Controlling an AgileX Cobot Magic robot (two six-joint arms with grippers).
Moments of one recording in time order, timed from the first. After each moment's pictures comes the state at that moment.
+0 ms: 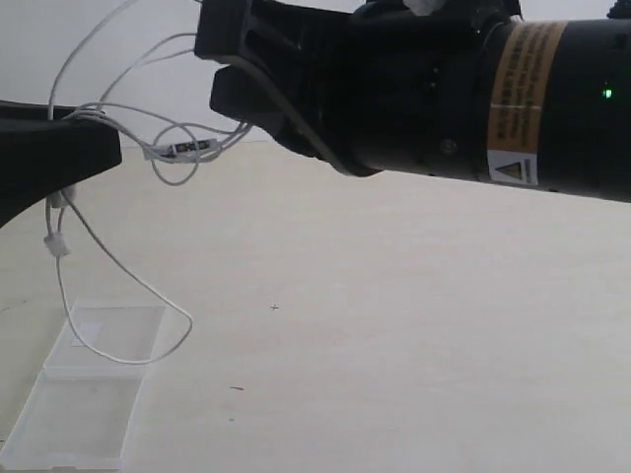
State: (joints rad) left arm -0.08 0.91 -0.59 -1.60 0.78 1.64; right arm 0.88 1.23 -0.87 -0.94 -0.10 1.61
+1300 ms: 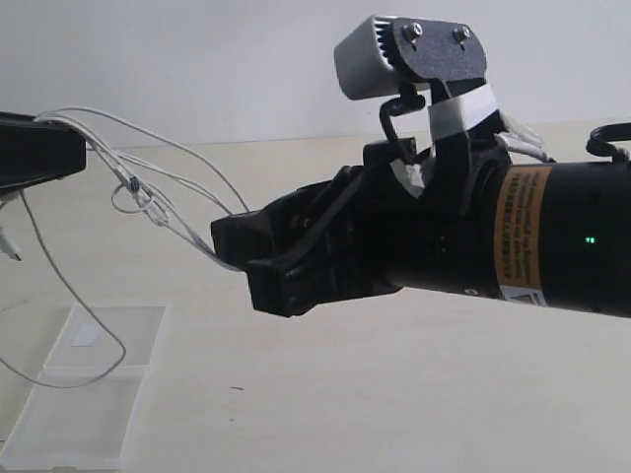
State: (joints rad) left arm -0.08 0.87 -0.70 -1.16 0.71 1.11; right arm 0.88 1.23 -0.71 -1.03 -0.11 1.31
